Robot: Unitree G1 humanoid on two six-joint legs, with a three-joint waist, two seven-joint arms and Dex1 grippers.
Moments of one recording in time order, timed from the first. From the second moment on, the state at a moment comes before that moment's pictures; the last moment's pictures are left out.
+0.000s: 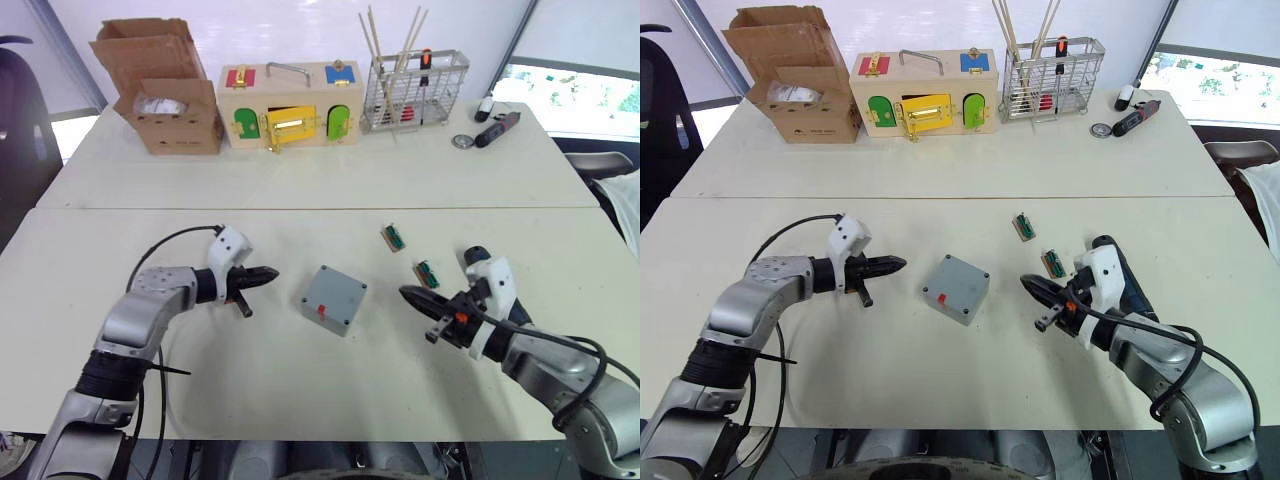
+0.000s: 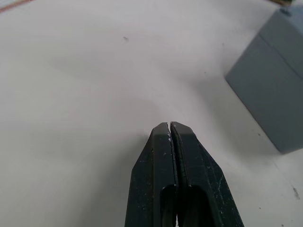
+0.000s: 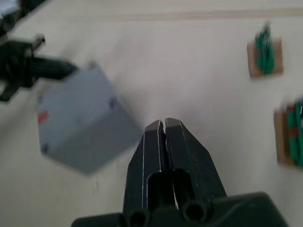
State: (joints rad) left arm -0.35 0.57 -0.13 -0.02 -0.33 0.58 -0.90; right arm 0.15 -0.62 -0.16 -0.69 0.61 0.82 0.50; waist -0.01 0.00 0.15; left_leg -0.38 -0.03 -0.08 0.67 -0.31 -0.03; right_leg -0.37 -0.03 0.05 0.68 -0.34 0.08
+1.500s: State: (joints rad) left arm -0.33 0.67 -0.08 -0.14 -0.49 0.75 -1.02; right arm 0.03 -0.60 -0.04 -0.56 0.56 0.90 0.57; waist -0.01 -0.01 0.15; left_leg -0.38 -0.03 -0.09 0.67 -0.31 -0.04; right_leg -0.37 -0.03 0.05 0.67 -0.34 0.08
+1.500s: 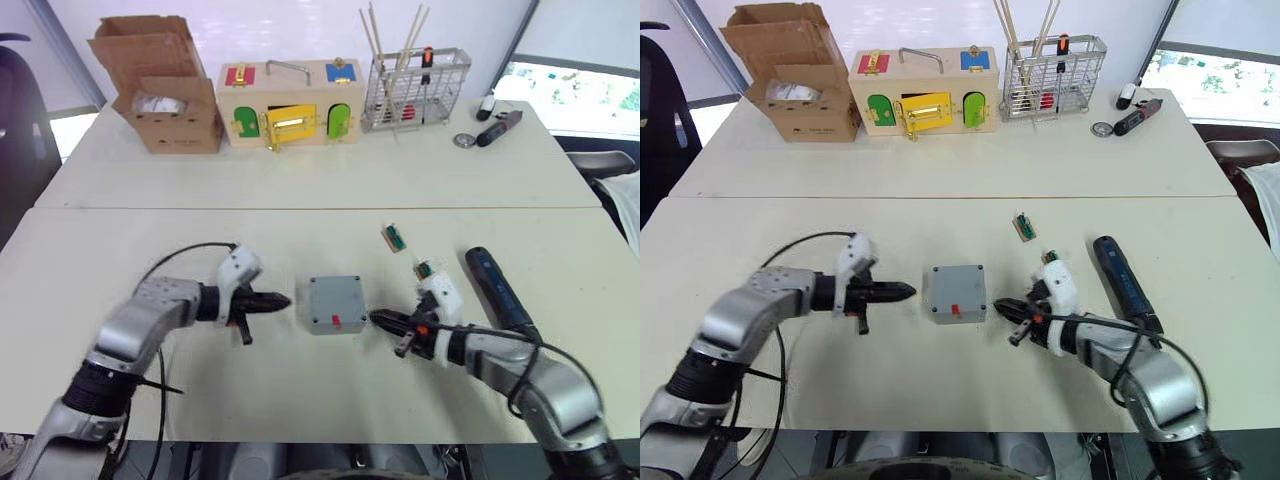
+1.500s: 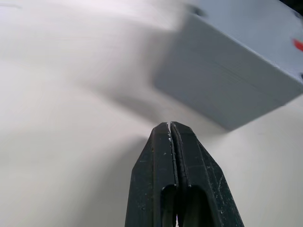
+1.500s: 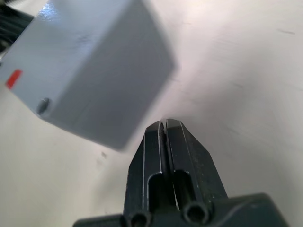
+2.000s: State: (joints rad) left arm -0.47 0.73 -0.13 -0.33 -0.60 0.80 -1.09; right arm 0.13 -0.61 -0.28 -0.66 0.59 0.90 0.43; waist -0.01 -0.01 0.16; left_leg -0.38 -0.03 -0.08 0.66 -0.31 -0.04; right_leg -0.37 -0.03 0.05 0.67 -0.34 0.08
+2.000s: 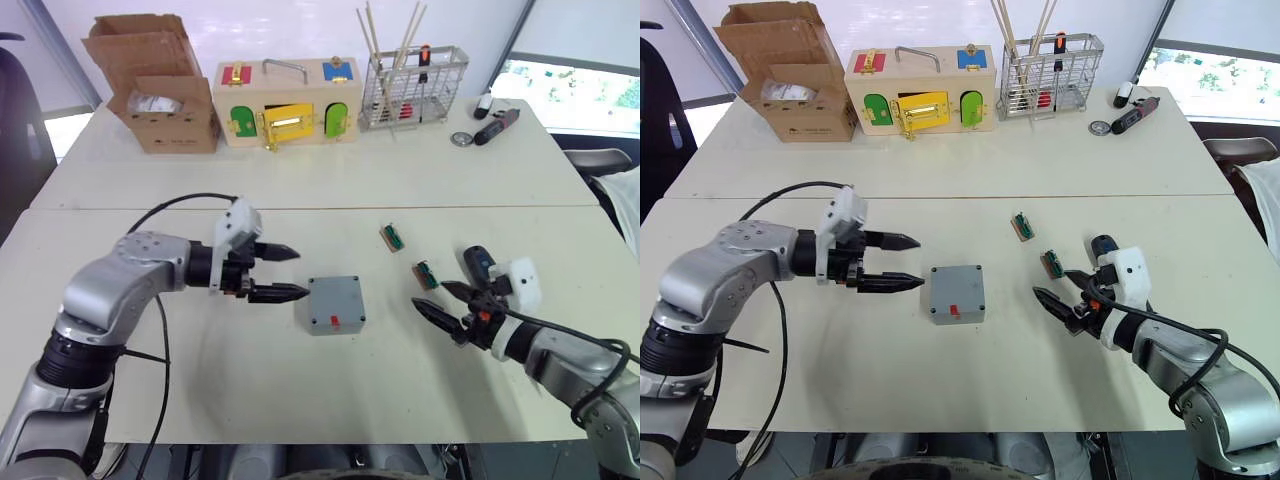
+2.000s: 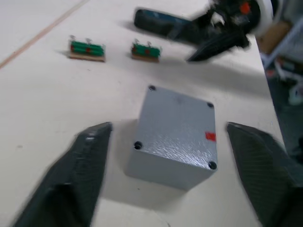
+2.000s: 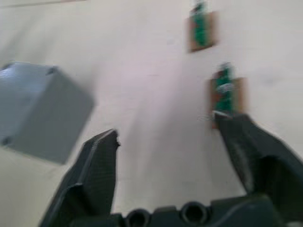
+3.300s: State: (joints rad) left arm -0.41 0.74 -0.20 -0.41 -0.53 0.76 -1.02; right arm 0.02 -0.53 -0.14 -0.39 0.37 0.64 0.42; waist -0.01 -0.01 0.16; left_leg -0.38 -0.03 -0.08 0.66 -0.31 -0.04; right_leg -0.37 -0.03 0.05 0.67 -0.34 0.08
